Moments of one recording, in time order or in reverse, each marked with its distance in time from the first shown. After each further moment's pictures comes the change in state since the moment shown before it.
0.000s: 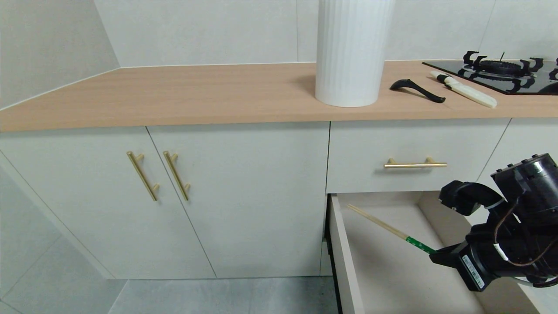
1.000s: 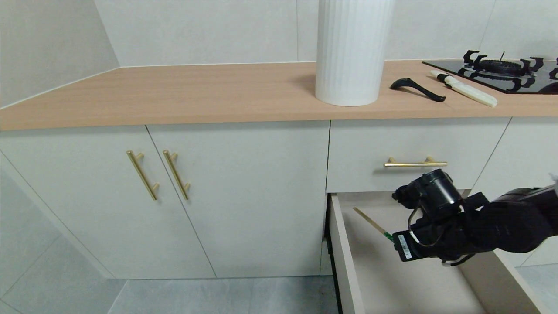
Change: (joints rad) left arm 0.000 0.000 0.000 -0.001 0.000 0.000; right arm 0.001 0.424 -0.111 -0.215 -0.138 0.293
